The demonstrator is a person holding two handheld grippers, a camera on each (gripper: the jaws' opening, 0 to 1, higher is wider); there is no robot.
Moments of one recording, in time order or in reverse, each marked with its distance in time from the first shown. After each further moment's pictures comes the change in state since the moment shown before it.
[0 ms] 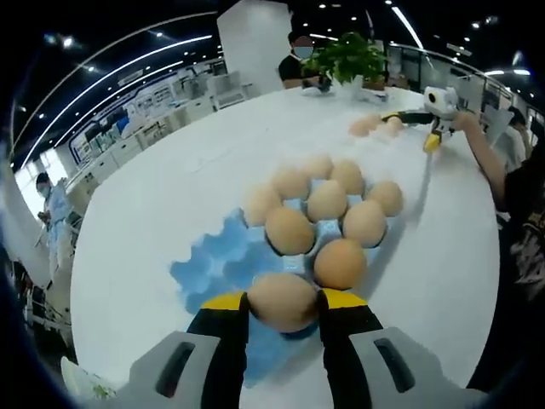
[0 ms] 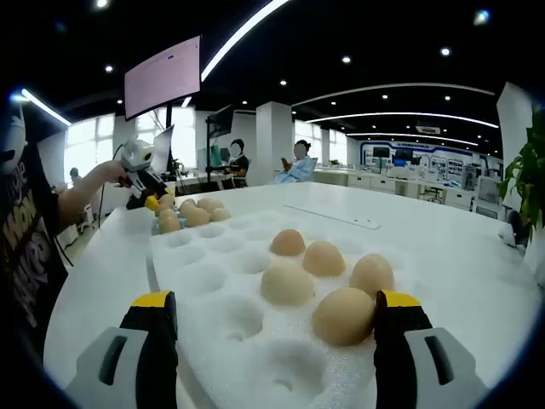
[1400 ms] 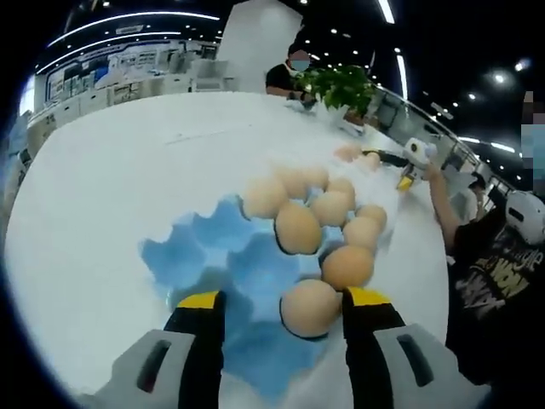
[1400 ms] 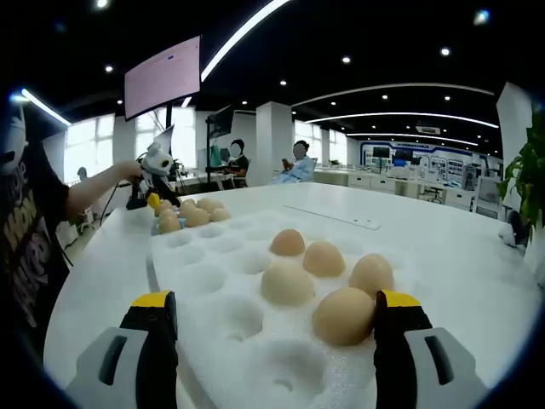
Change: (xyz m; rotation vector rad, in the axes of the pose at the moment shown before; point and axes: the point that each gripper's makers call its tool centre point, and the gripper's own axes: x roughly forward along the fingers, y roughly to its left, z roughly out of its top) left arm 0.020 0.006 -0.008 -0.277 -0.040 -0.366; right arm 0.000 0.001 -0.001 0.001 0.000 0.001
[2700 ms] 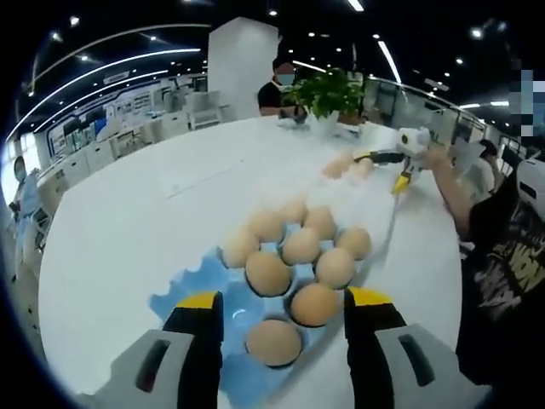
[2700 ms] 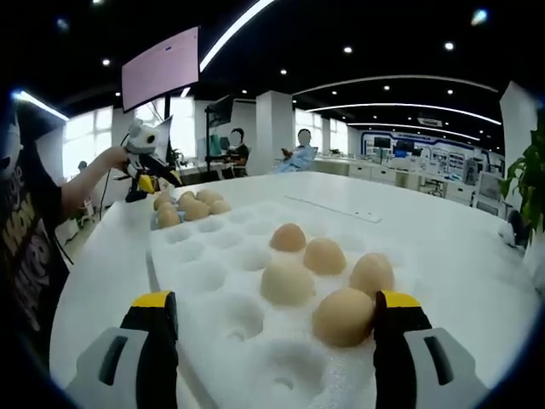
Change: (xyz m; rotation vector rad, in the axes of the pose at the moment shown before) left arm -0.016 -0.039 0.040 0.202 -0.094 0.118; right arm 0.000 -0.007 -0.001 -0.003 0.075 0.005
